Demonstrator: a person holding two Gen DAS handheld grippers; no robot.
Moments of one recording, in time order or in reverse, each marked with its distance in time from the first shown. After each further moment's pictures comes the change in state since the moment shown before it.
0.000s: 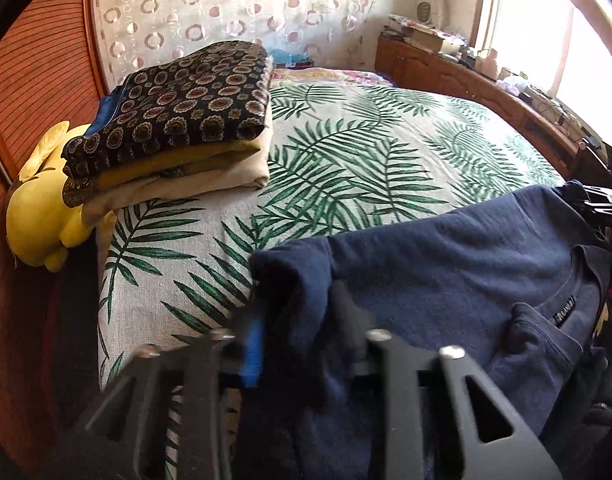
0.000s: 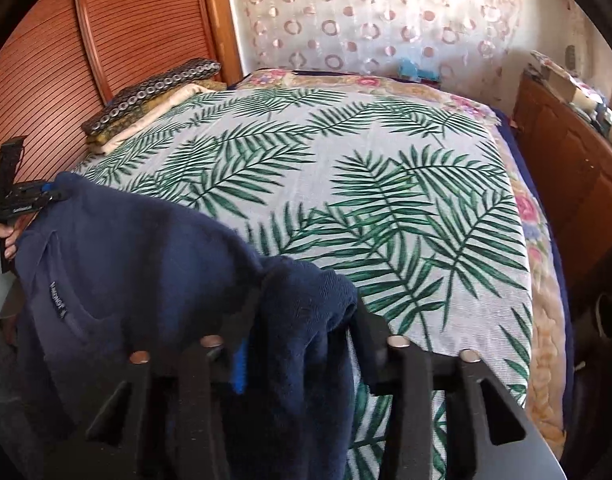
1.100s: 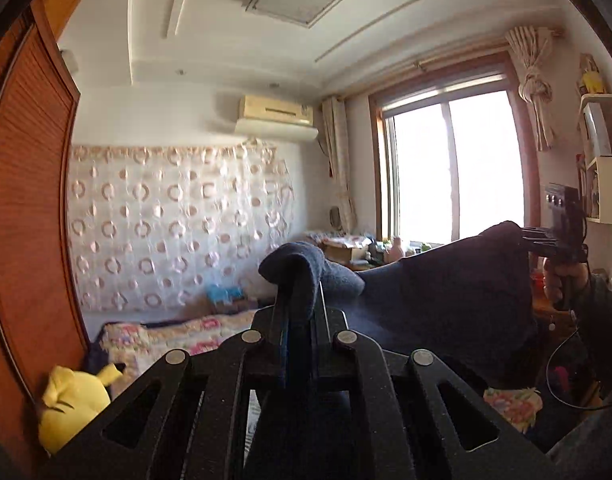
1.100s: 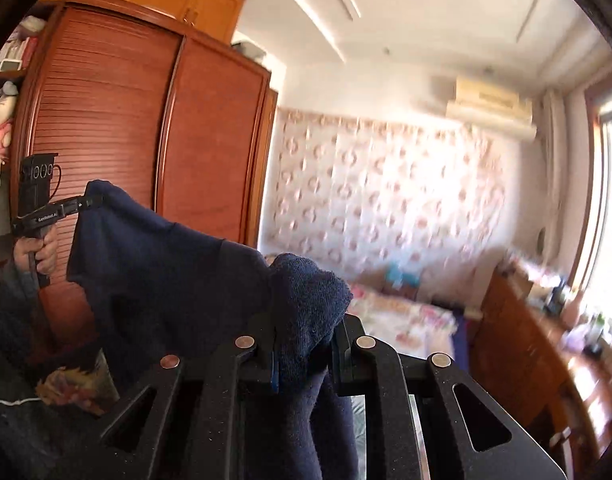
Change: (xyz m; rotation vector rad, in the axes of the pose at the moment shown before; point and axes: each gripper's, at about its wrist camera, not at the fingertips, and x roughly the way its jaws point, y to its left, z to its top) left arm -0.358 -0.071 0.120 0.176 -0.803 -0.187; right arm -0.373 0.066 0.070 -0.243 -0.639 -0.101
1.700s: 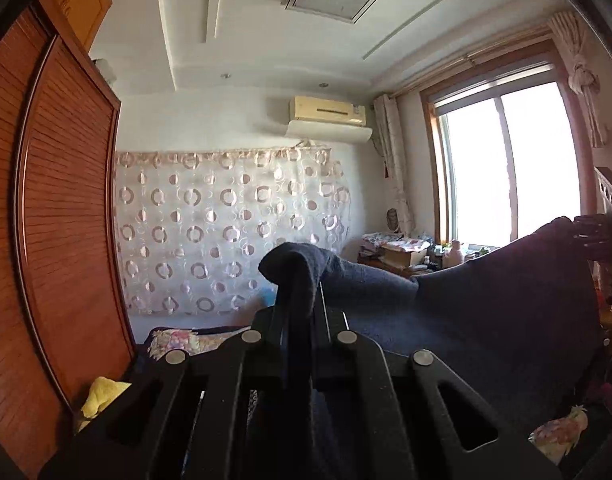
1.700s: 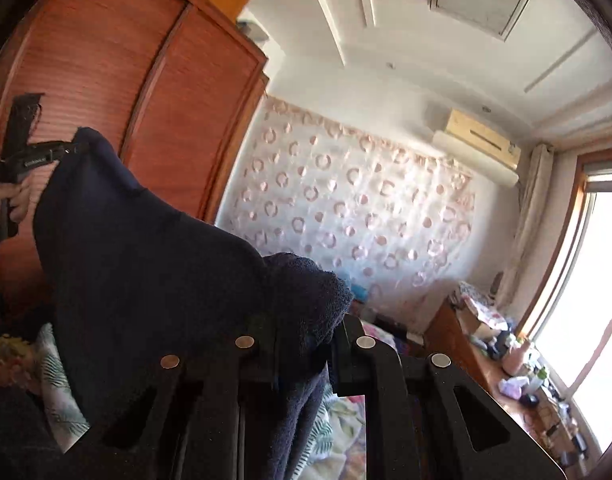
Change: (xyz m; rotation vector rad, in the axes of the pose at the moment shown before) left arm 0.077 0.065 -0.018 0.005 0.035 0.221; right arm 0.071 0.019 0.023 -0.199 0.117 -0.160
